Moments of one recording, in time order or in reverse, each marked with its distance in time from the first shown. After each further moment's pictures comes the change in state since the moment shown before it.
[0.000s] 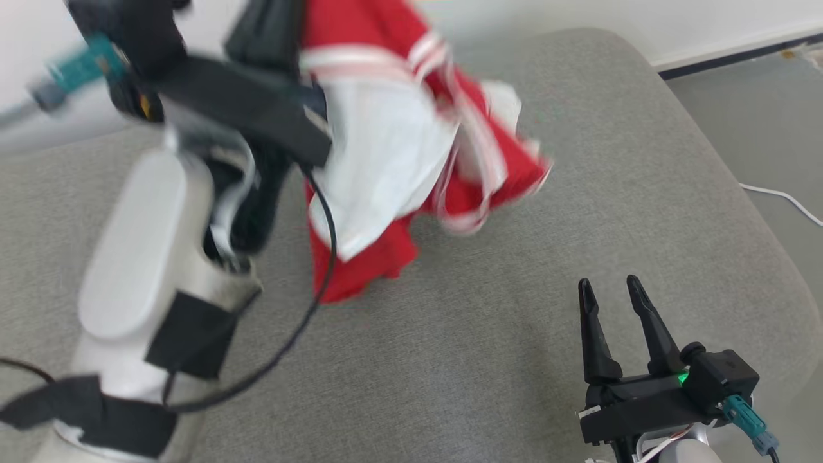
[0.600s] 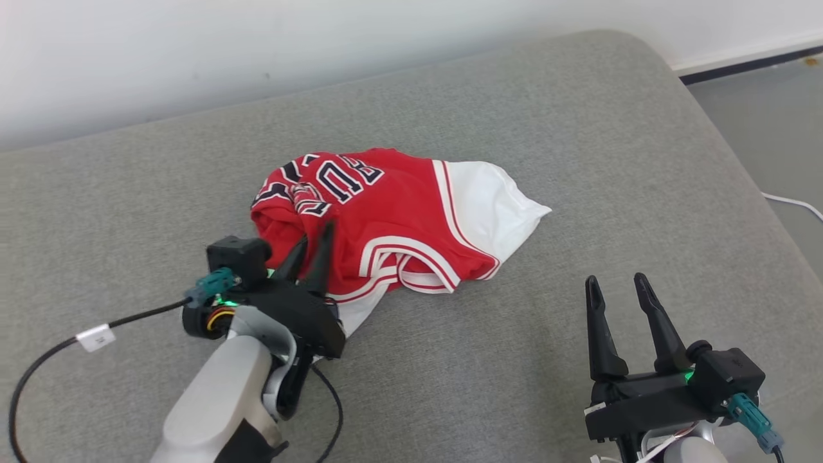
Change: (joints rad) left arm 0.318 -0.026 -0.118 0.411 0.045 -0.020 -0.183; right arm -0.005 0.000 -0.021 0.004 -0.010 0.000 0.000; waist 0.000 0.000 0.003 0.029
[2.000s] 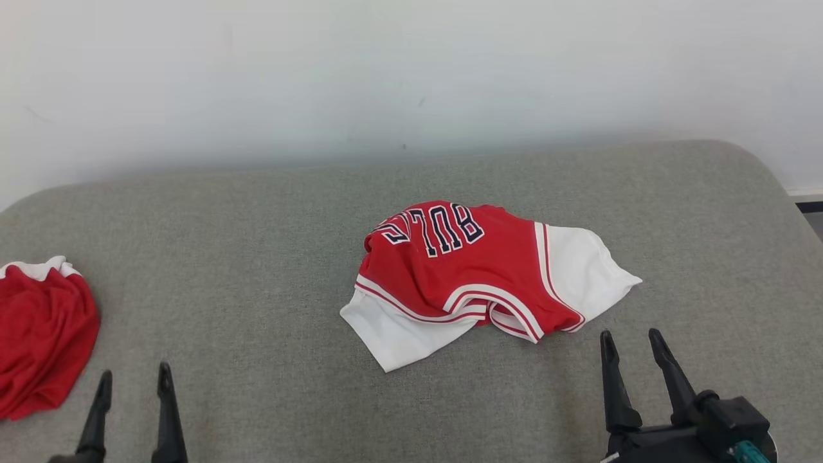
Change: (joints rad) left arm 0.683 0.089 0.475 -0.595 0.381 0.119 -0.085; right arm 0.124 0.000 -0.041 0.002 -0.045 0.000 0.000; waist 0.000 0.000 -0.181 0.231
